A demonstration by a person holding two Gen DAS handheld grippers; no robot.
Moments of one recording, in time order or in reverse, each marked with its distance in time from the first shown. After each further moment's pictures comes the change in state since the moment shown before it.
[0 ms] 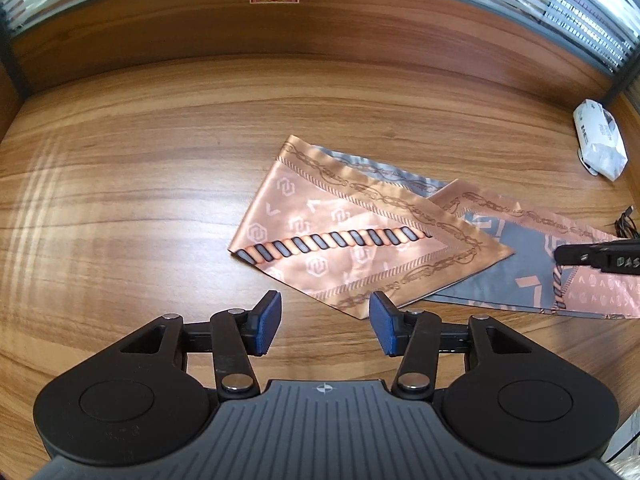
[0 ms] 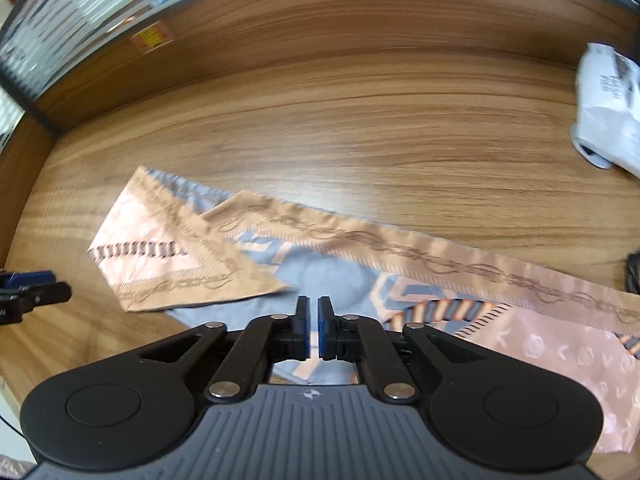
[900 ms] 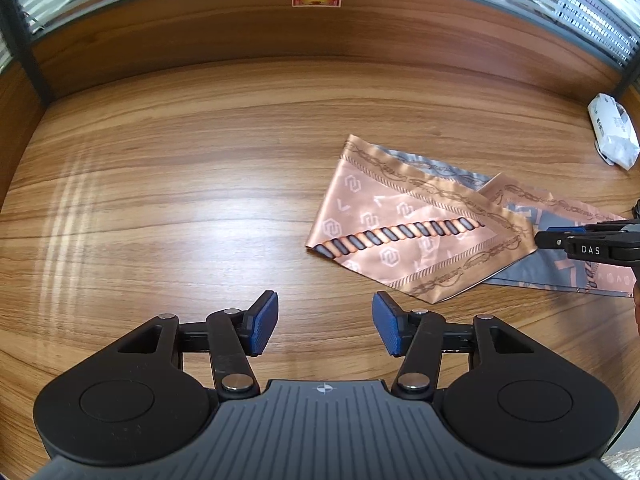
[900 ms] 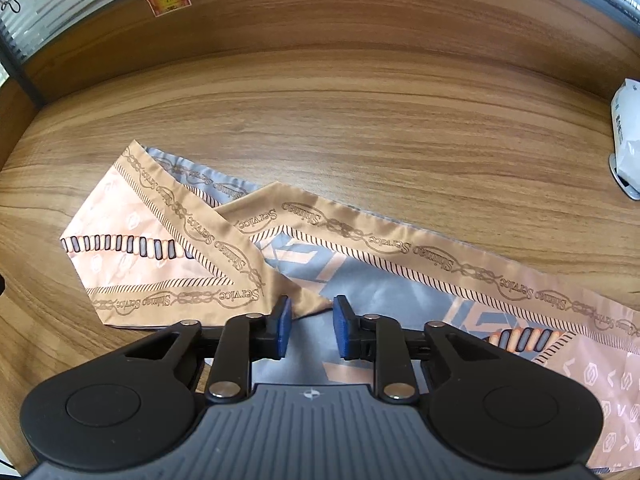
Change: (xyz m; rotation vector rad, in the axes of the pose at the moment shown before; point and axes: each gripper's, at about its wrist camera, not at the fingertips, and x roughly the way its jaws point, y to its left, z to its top) left arm -0.015 0.055 -0.003 0.040 0.001 0.039; right arm 0.052 0.051 -0.006 -0.066 -0.035 -0.124
